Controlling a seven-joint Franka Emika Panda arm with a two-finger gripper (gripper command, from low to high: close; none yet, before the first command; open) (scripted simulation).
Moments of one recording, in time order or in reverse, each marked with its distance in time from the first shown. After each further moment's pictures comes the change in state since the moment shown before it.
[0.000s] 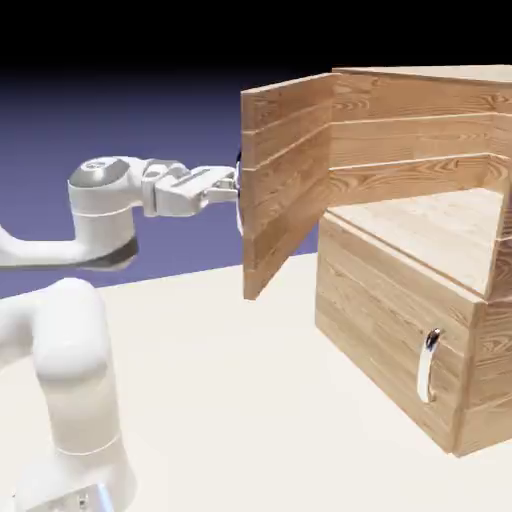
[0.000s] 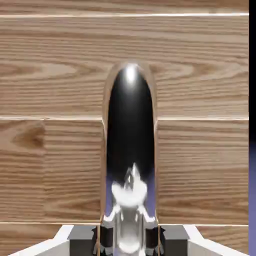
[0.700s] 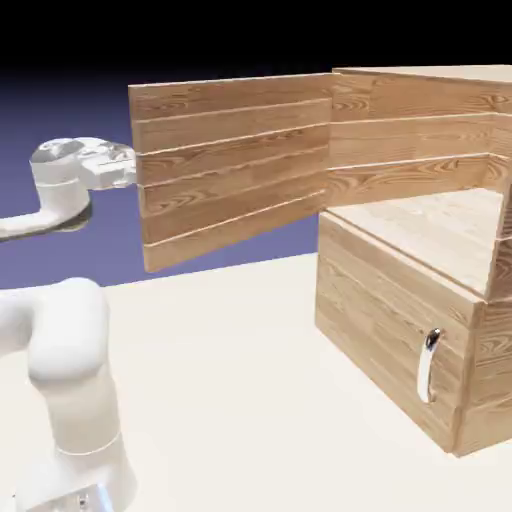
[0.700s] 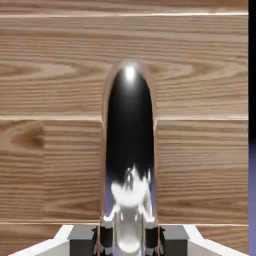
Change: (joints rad) arm -0.241 0.129 0.559 0.636 0.466 -0.823 -0.050
